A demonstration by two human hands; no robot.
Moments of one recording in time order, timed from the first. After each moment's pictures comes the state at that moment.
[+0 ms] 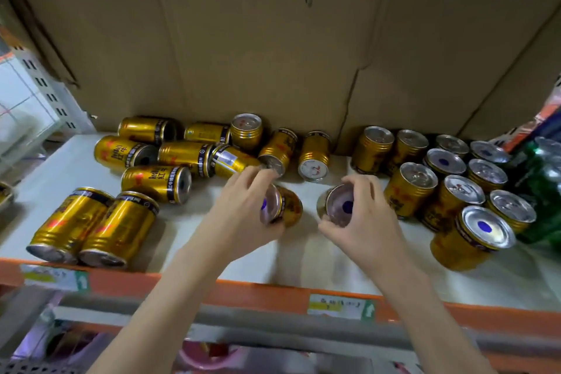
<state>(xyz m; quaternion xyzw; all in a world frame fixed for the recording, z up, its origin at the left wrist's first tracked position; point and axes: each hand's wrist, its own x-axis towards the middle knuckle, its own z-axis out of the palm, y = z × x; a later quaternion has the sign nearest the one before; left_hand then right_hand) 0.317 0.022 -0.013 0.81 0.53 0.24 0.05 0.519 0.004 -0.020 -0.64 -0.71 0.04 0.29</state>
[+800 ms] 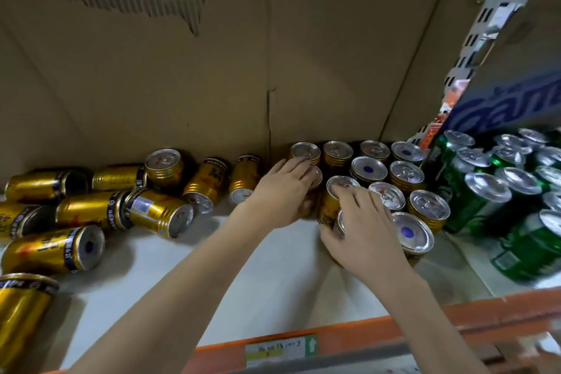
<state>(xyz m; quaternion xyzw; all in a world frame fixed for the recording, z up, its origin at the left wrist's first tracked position) 0.483 0.121 0.000 0.93 0.37 0.04 -0.04 0.610 0.011 -0.008 -0.72 -0.67 -0.05 0.19</state>
